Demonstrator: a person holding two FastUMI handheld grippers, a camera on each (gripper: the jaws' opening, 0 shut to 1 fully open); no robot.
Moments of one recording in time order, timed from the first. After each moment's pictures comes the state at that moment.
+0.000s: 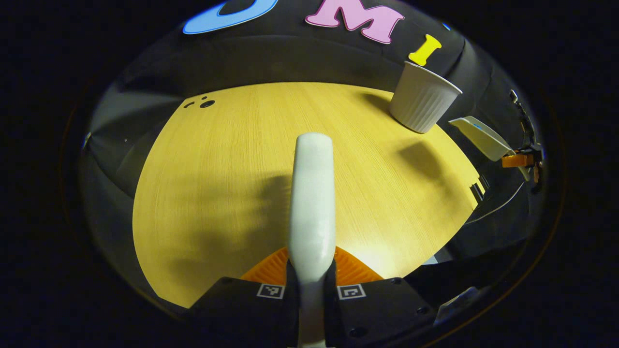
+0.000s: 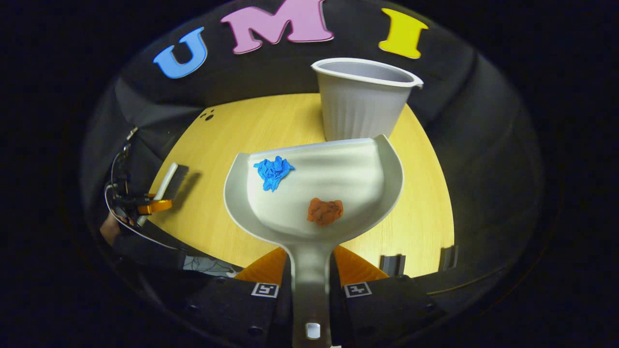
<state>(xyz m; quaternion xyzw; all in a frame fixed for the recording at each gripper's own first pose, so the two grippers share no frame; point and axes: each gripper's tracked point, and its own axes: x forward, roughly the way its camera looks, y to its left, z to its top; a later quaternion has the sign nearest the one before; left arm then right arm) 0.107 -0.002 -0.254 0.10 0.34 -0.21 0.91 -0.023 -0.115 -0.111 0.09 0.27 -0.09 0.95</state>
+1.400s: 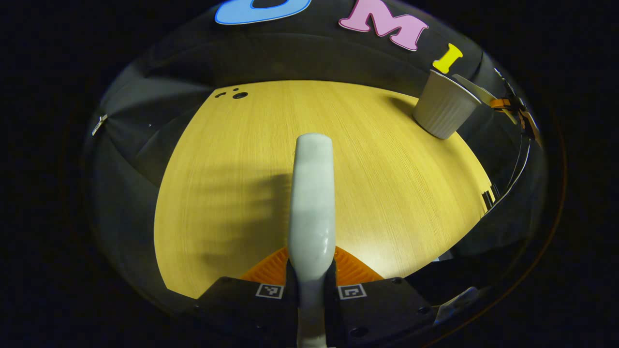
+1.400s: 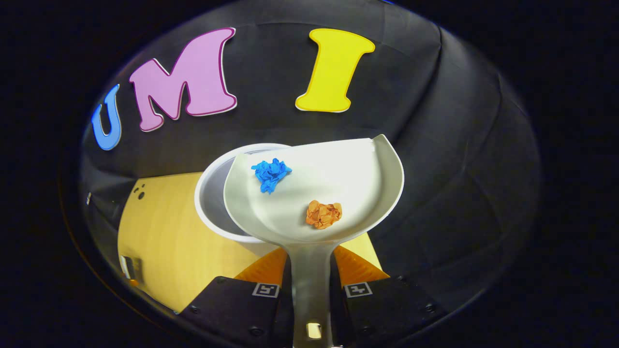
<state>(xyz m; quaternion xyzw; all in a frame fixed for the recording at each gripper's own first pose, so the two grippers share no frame) 0.135 0.026 -0.242 0.08 0.35 -0.16 0.92 0.114 -0.275 0.015 0.04 0.17 -0.28 0.94</state>
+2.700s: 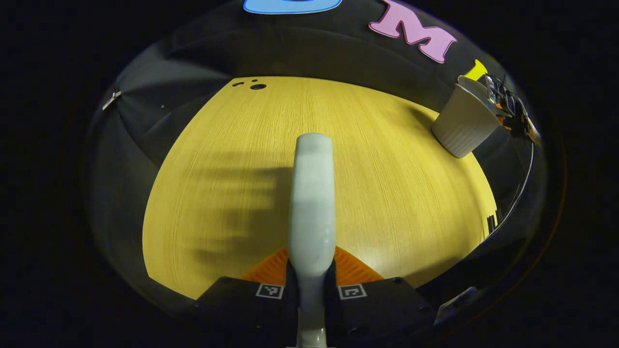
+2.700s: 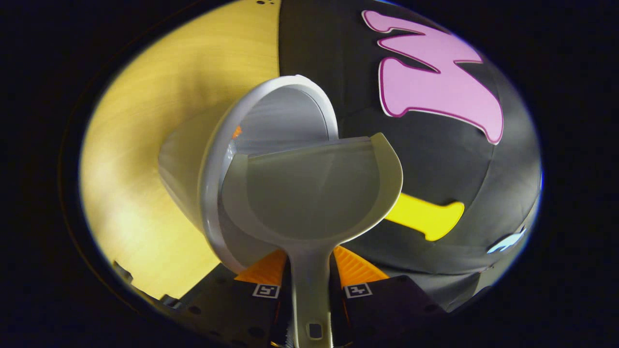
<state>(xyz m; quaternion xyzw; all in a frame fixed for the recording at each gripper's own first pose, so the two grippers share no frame) 0.154 0.017 -0.259 0.02 0.35 -0.12 0.93 0.132 -0.261 0.037 -0.63 0.27 -0.26 0.68</state>
